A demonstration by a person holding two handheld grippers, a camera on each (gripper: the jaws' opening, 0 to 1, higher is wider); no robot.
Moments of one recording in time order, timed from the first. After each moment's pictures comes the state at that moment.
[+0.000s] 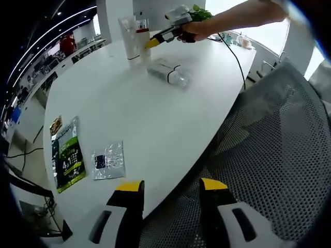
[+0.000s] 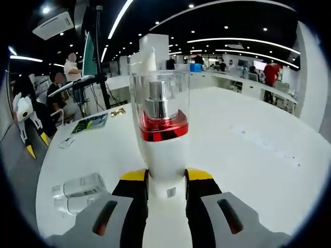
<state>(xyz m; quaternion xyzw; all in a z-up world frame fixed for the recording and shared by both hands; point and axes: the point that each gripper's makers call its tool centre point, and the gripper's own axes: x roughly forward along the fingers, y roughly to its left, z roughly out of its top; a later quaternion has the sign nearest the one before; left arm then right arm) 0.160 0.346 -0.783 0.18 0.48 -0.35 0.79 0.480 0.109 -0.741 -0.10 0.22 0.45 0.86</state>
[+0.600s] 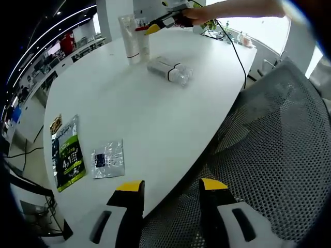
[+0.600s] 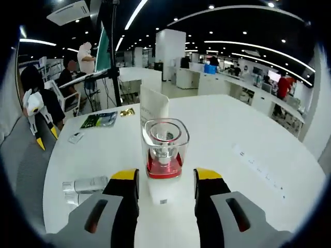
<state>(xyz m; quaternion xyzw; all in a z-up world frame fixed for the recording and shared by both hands) 0.160 0.347 -0.784 0.19 0.48 -0.35 0.78 0.483 0.105 -0.678 -0.22 0.25 0.51 0.79</state>
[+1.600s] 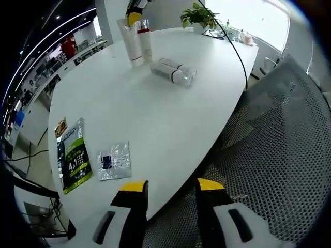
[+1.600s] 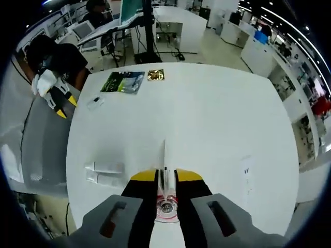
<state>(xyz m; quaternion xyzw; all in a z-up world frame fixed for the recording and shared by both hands) 0.164 0.352 -0.781 0.20 0.47 -0.34 0.79 0.478 0.163 -0.648 -0.38 0.38 0.55 0.64</state>
